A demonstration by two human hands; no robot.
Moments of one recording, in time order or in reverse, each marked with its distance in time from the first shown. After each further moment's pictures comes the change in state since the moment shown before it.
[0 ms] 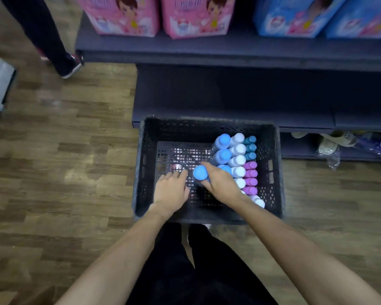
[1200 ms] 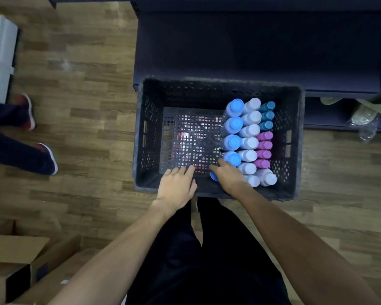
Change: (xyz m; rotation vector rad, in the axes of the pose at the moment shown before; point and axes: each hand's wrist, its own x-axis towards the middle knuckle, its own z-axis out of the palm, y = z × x) left_hand -0.042 0.020 0.048 0.021 -0.102 0.012; right_hand -0.016 0.070 0.069 -0.481 -0.459 0.060
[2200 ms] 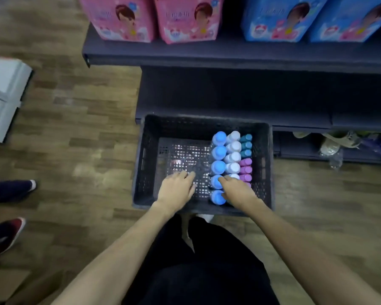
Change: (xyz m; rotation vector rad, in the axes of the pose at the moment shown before) left_hand 0.007 0.019 -0.067 -0.003 0.163 0.110; right_hand -0.082 0.016 -0.080 -0.088 0.030 0.084
